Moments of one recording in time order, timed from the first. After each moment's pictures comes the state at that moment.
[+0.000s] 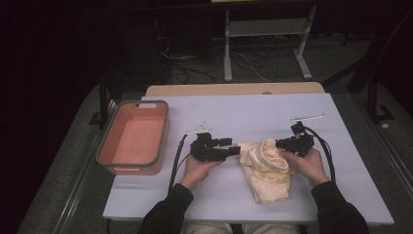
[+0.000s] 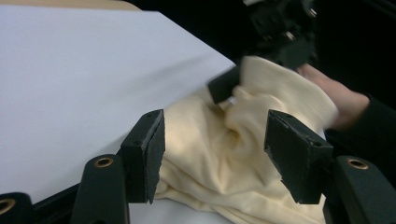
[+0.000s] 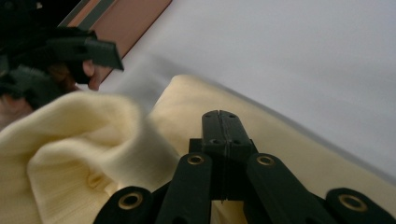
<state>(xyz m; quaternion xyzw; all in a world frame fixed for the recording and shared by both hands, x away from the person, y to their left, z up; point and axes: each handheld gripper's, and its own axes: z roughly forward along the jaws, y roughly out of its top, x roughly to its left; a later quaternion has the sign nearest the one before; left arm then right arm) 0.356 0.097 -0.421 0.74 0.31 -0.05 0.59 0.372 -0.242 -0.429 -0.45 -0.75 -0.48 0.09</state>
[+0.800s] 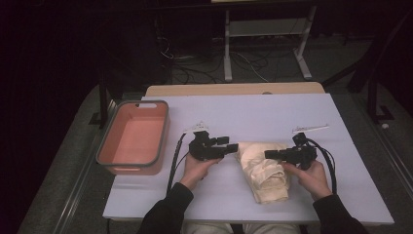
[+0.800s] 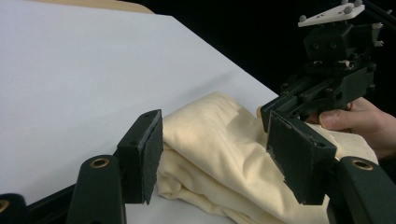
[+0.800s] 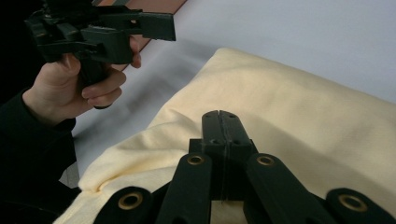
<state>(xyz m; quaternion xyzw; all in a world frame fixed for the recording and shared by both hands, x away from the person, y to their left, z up) 0.361 0.097 -0.427 0.74 0.33 -0.05 0.59 0.331 -0.233 -0.421 -0.44 -0.75 -0.49 0.09</state>
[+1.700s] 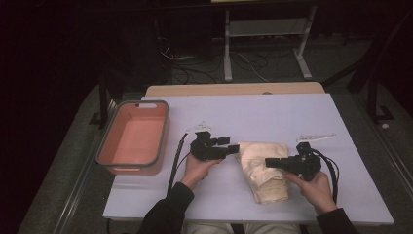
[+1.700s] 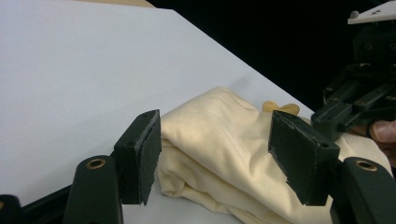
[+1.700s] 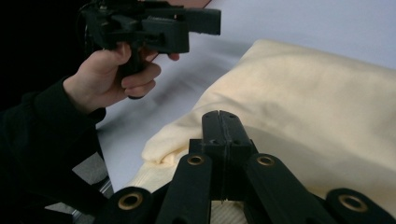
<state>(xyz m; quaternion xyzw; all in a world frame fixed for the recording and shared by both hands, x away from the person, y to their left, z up) 0.361 0.093 -0.428 0.75 0.33 -0.05 0.58 0.294 -0.229 -0.411 -0.42 -0.75 -0.51 0.08</state>
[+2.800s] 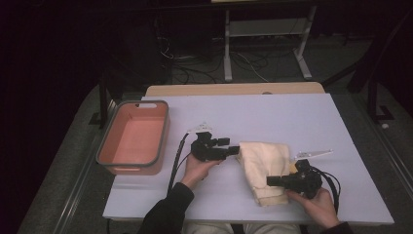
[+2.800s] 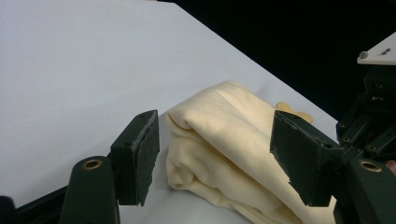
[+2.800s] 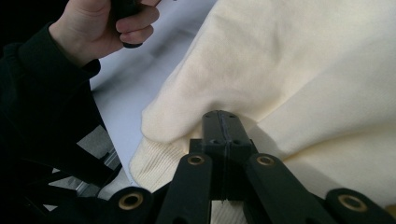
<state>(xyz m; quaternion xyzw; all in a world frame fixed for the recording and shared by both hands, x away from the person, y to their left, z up) 0.361 0.091 -0.430 0.75 0.33 -0.05 0.57 0.262 -0.226 -0.434 -0.43 -0.77 -0.47 0.10</state>
